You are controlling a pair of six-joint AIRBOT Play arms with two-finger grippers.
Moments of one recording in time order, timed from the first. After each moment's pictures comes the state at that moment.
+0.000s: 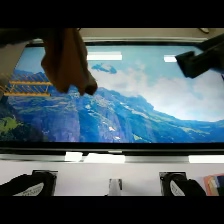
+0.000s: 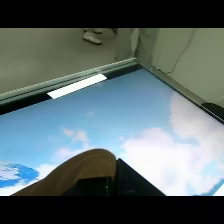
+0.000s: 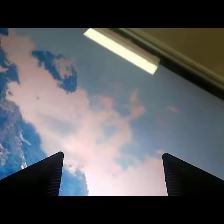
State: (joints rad) left arm -0.32 -1.23 1.85 0.93 -0.95 -1.21; right arm 0.00 -0.93 1.50 -1.22 1.01 0.93
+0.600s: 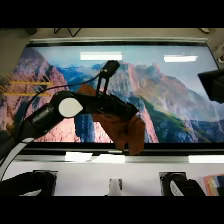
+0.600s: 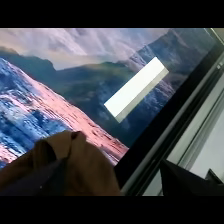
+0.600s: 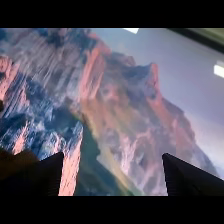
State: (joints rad) left arm -0.79 -1.31 1.39 1.07 -0.77 -1.51; right arm 0.00 -0.78 1.56 -1.39 1.36 1.09
